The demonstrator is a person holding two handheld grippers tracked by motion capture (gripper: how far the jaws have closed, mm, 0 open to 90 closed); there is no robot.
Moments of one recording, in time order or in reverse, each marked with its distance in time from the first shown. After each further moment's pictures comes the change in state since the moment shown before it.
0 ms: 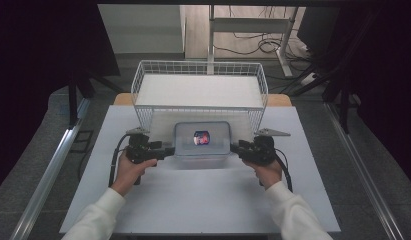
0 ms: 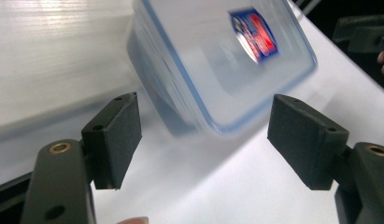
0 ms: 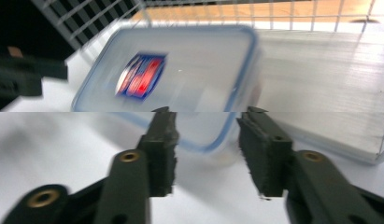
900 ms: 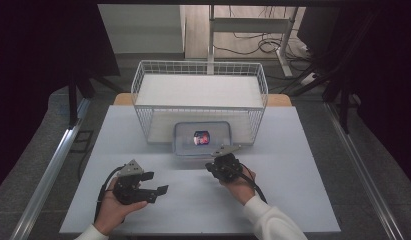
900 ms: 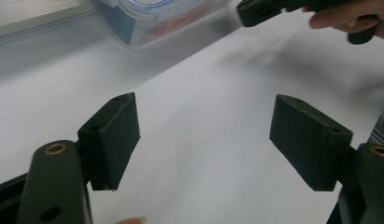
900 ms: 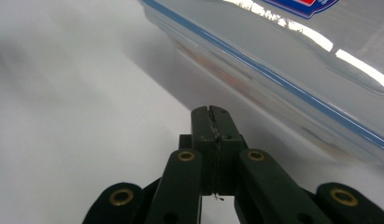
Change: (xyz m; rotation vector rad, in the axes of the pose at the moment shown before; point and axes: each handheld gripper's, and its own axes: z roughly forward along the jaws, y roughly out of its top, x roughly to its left) left arm -0.050 -0.067 -0.041 0.083 0.024 0.150; right arm 0.075 -0.026 0.059 0.233 0.023 -0.279
